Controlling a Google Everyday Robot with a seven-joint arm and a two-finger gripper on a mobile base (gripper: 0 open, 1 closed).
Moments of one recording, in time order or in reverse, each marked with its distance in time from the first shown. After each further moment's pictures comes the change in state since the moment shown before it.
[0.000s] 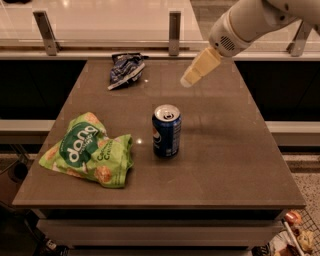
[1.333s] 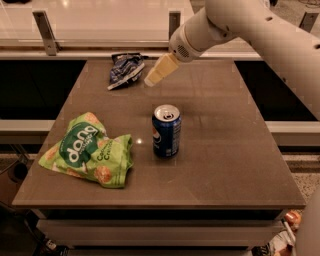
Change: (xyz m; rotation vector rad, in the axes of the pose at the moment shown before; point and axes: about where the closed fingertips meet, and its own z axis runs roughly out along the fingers) arm -0.064 0.006 0.098 -0.038 -0.127 -0.020
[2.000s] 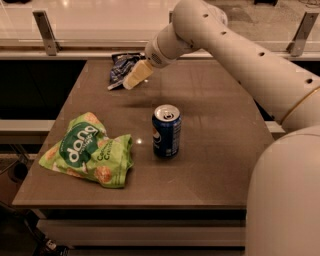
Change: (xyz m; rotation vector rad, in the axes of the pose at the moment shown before) arm -0.031 0.005 0.082 -0.031 -0.056 -0.026
